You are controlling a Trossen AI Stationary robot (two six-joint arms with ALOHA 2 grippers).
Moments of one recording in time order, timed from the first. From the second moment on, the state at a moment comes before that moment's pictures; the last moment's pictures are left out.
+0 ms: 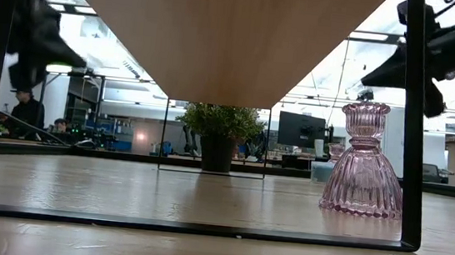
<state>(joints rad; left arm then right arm) 0.25 0.03 0.24 -0.55 -0.05 -0.72 0.12 0.54 0.31 -0.14 0.62 0.93</state>
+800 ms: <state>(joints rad) 0.24 0.03 0.01 0.14 0.17 -0.31 0.10 0.70 0.33 -0.23 0.71 1.06</state>
